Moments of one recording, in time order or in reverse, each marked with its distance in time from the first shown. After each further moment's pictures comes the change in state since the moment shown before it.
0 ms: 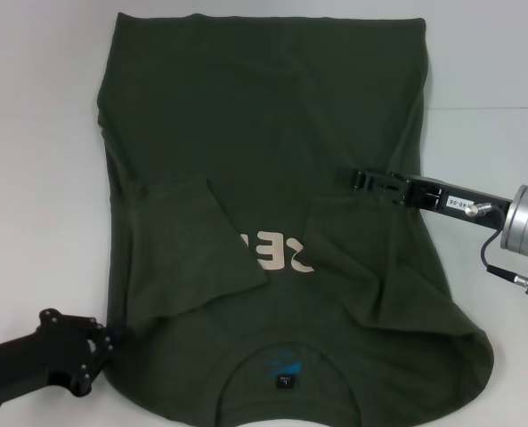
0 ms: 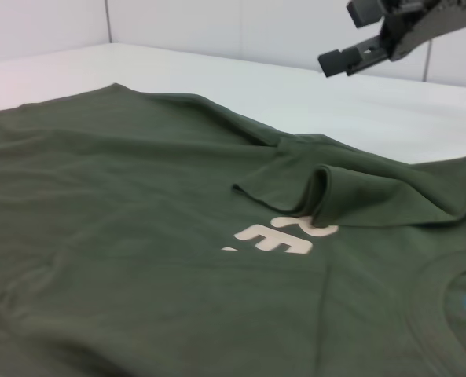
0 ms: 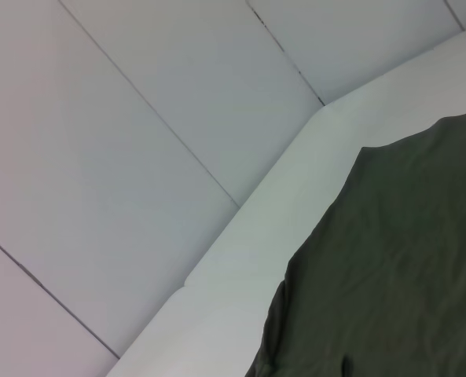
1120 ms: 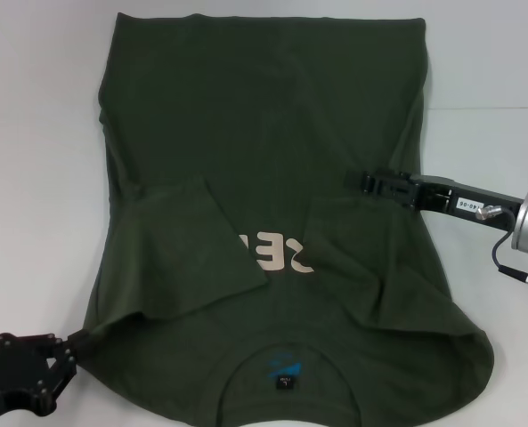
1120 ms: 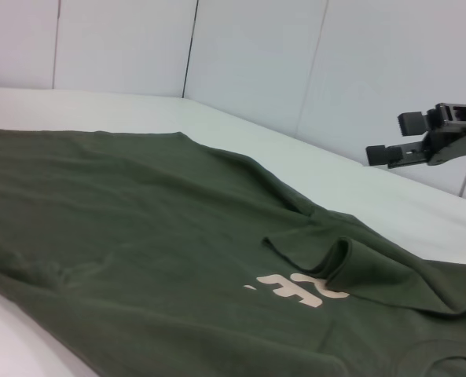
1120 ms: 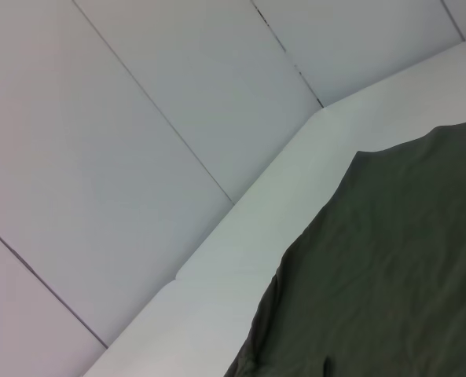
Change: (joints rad) left arm 0.074 -0.001 -0.200 0.005 0.002 0.192 -0.111; right arm -0.009 -0.017 -0.004 -0.004 -0.005 -0.009 -0.038
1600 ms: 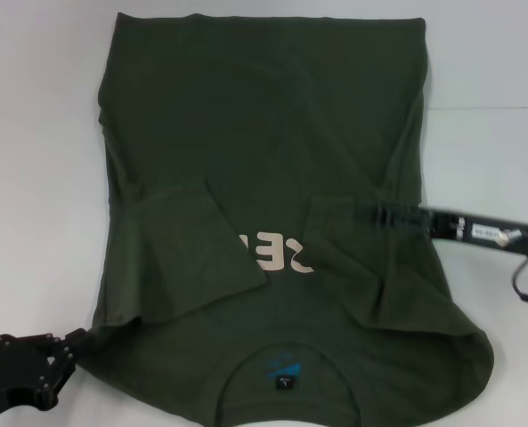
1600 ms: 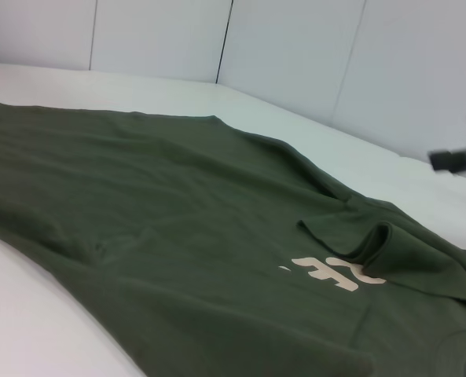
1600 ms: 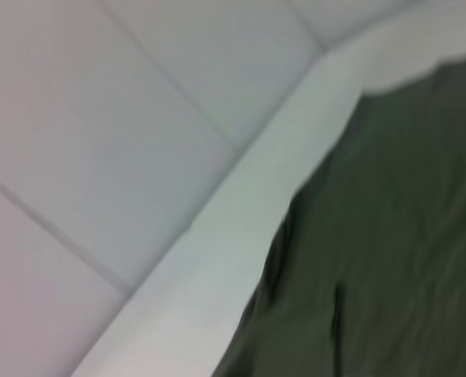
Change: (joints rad) left arm -0.007 0.001 -0.002 -0.042 -0.005 -0.081 -0.004; right arm -0.025 -0.047 -0.008 0.002 -0.116 -0.116 0.142
